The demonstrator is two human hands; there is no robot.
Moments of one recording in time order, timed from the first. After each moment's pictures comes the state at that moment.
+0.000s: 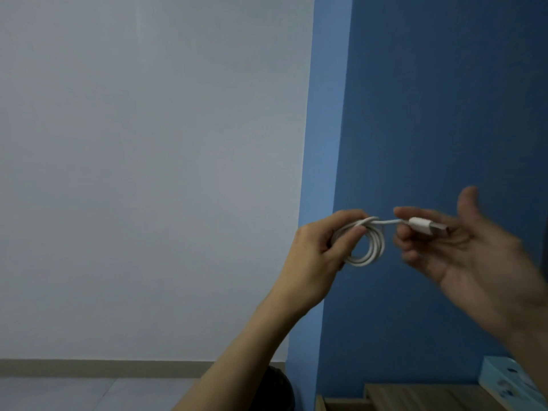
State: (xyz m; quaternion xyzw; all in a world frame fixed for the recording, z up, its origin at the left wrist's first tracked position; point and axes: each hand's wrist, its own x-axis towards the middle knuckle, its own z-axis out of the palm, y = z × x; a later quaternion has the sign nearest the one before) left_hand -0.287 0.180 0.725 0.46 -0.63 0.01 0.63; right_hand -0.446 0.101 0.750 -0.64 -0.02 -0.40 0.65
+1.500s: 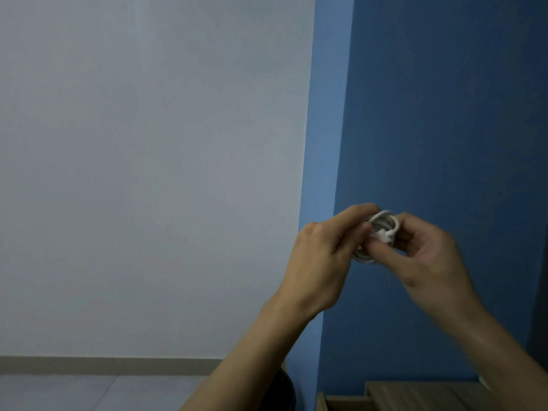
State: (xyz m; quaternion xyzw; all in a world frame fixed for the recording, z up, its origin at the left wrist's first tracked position) left_hand -0.296 0.187 0.727 0.50 -0.65 0.11 0.57; right_hand -0.407 0.106 0.729 -0.76 0.03 -0.55 0.35
